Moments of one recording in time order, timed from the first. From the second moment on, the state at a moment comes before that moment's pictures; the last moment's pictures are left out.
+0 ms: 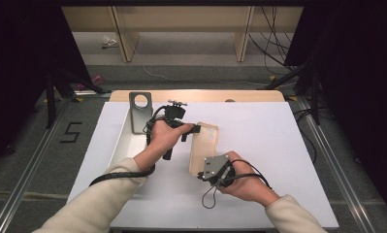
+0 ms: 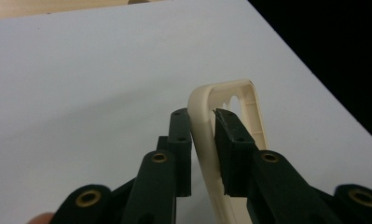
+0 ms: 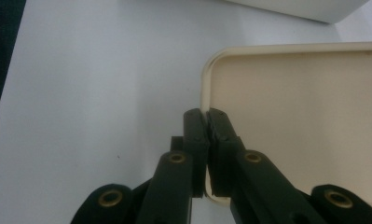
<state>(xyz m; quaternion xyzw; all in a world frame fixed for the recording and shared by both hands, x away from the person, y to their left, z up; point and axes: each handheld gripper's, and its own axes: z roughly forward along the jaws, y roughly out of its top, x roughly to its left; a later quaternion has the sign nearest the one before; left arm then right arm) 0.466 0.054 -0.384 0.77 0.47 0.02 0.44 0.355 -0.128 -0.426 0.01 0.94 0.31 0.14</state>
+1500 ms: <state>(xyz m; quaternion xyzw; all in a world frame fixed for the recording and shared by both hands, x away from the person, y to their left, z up) 0.417 0.139 -0.370 0.71 0.41 0.12 0.57 0.377 -0.175 -0.428 0.23 0.87 0.43 0.12</state>
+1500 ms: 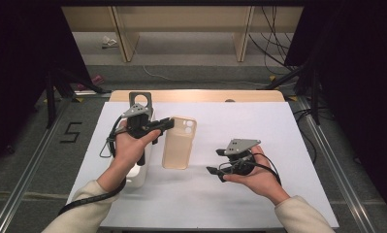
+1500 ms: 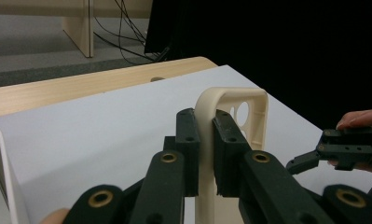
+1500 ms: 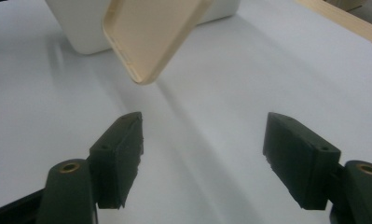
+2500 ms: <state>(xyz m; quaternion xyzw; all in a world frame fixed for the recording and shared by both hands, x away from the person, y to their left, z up) 0.406 0.165 -0.355 0.69 0.40 0.14 0.58 0.375 -0.223 -0.426 0.30 0.82 0.46 0.15</state>
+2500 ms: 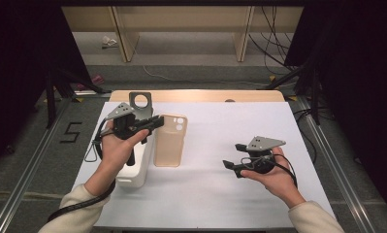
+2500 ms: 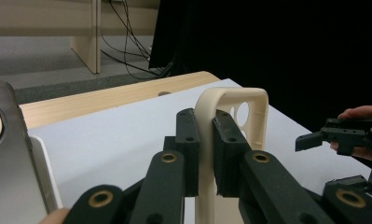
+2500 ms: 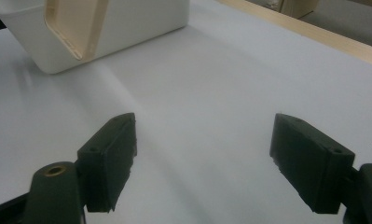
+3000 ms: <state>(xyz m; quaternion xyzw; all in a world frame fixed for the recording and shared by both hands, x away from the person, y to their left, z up) 0.405 0.180 -0.342 0.68 0.40 0.16 0.59 0.373 -0.232 -0.426 0.31 0.82 0.46 0.16</state>
